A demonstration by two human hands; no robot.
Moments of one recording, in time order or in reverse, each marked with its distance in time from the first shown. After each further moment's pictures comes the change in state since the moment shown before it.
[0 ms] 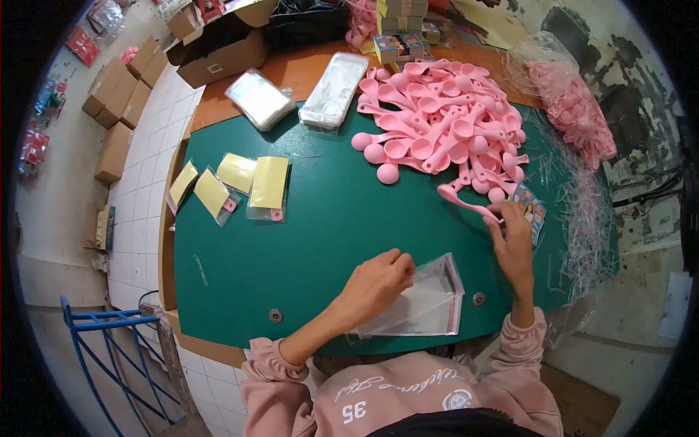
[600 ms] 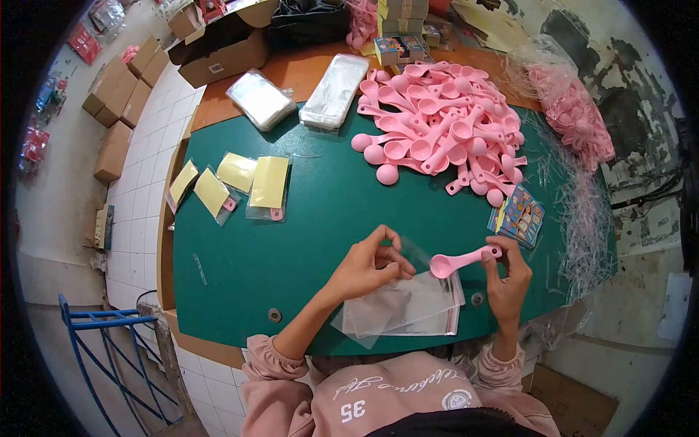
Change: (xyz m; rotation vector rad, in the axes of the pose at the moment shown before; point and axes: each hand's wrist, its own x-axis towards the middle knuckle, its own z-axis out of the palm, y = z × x) left_hand 0.007 -0.020 -0.015 -1.147 -0.088 -0.184; right_hand -0.048 -0.037 0.008 0.174 0.232 0.083
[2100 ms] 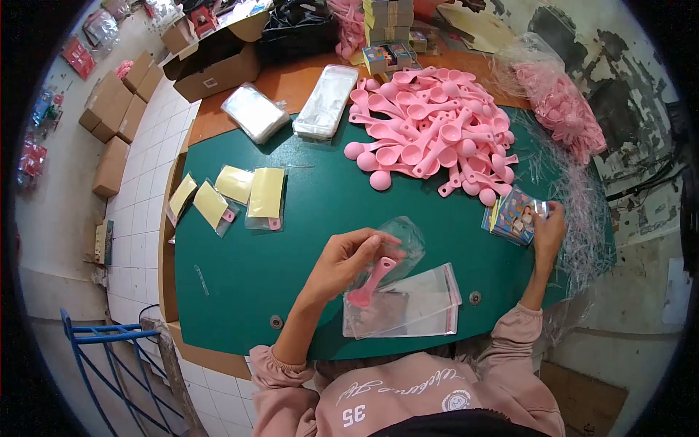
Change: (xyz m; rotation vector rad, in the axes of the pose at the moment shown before) left_hand -0.010 0.030 -0.007 0.088 0.078 0.152; right_hand 0.065 0.127 -0.054 -0.568 0.250 0.383
